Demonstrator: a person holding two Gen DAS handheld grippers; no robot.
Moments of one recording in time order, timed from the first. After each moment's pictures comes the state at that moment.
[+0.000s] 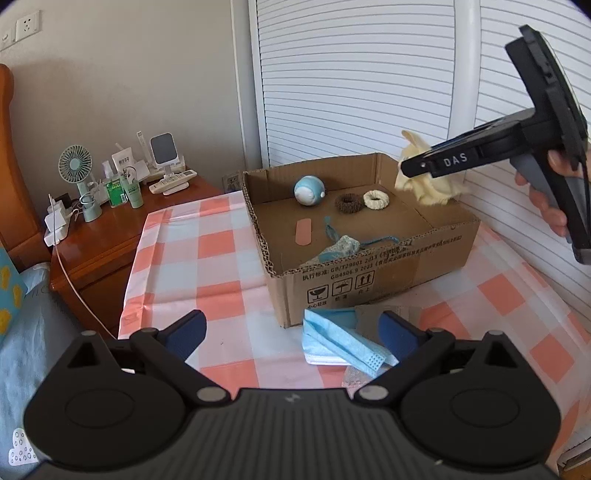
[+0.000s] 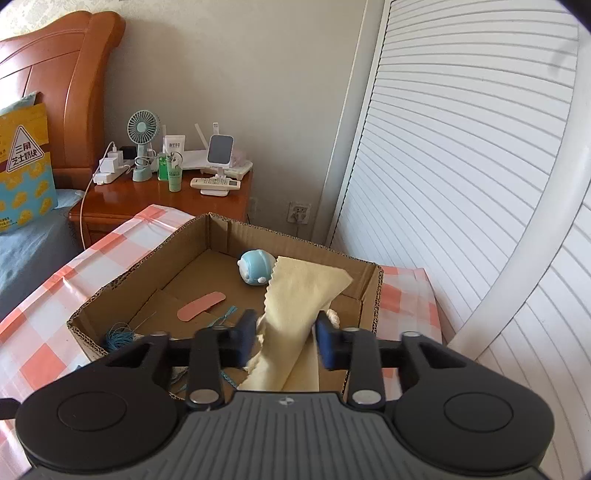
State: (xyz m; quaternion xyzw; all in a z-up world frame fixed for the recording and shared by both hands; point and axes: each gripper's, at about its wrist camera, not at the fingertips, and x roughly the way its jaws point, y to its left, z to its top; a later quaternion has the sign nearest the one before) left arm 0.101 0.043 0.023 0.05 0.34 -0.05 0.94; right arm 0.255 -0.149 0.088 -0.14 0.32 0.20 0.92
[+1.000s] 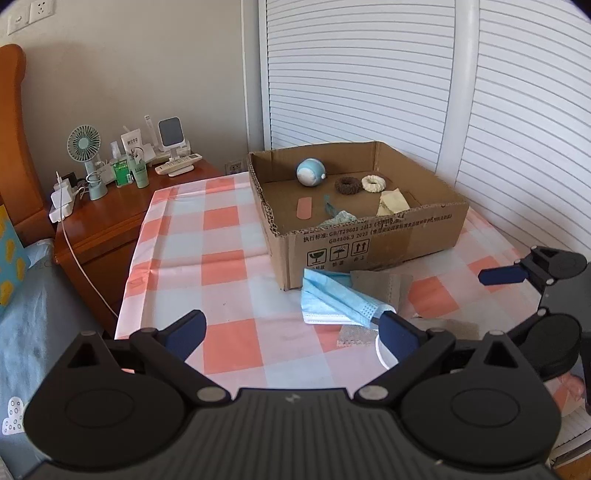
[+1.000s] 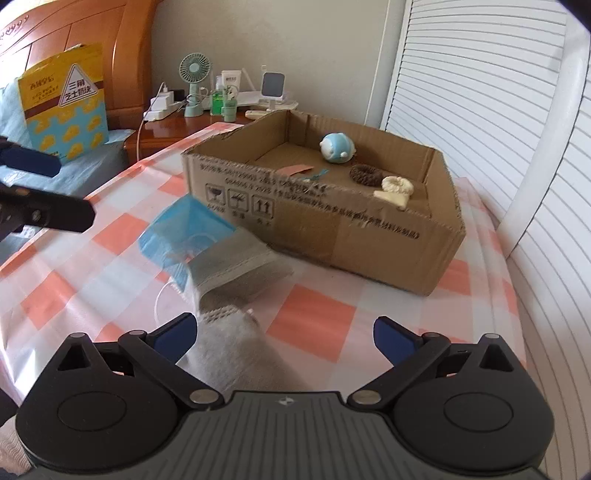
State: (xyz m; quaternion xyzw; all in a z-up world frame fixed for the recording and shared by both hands) left arm 0.067 0.052 0.016 0.03 0.35 -0.05 0.94; right arm 0.125 -0.141 0.015 -0.13 0.38 0.22 0.89
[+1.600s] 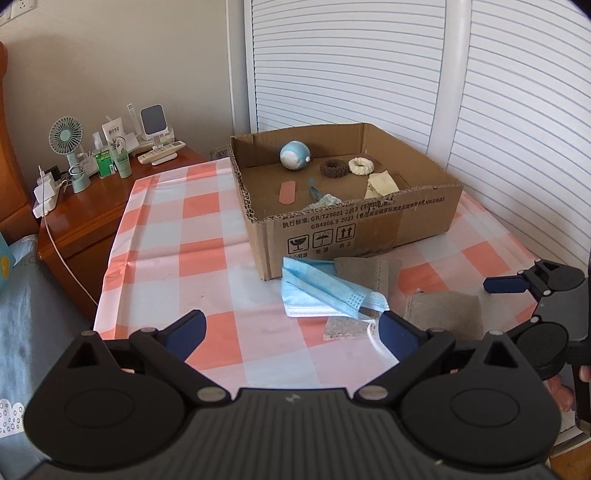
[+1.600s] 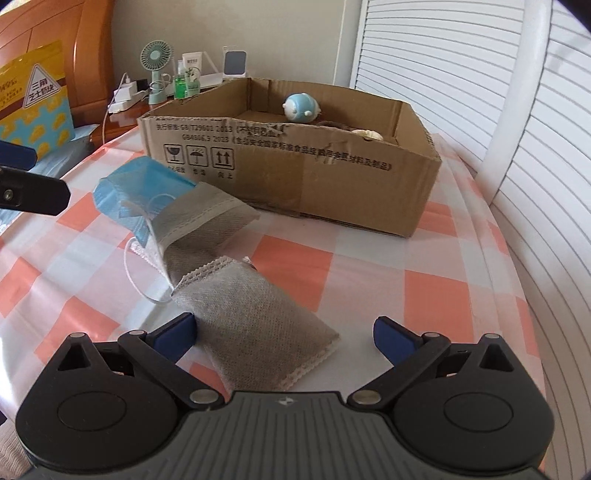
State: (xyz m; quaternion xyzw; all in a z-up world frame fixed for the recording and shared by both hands) left arm 0.082 0.039 0.001 0.03 0.37 -0.07 0.93; right arm 0.115 -0.153 -0.019 -0.11 0.41 0.18 0.89
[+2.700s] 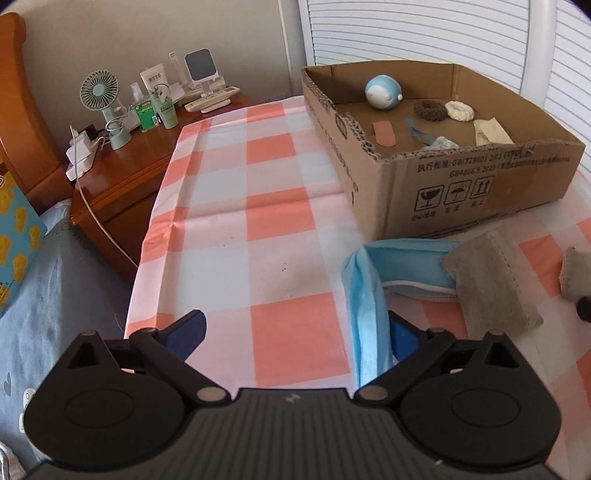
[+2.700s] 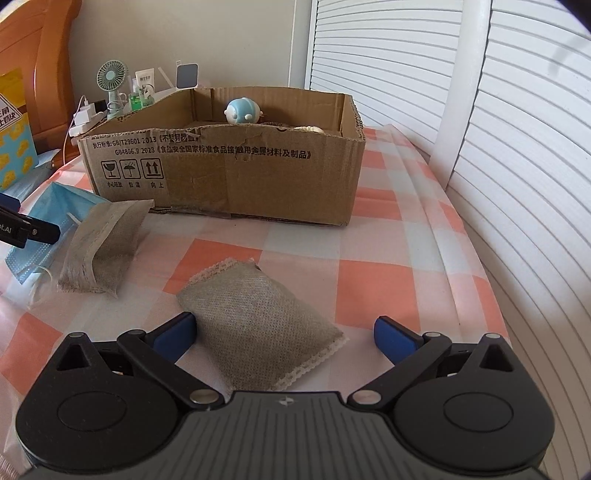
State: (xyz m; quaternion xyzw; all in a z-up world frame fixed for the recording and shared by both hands) left arm 0.140 0.082 -0.052 0.06 0.44 0.03 0.90; right arm 0.128 -0.192 -0.028 -0.08 0.40 0.12 0.90
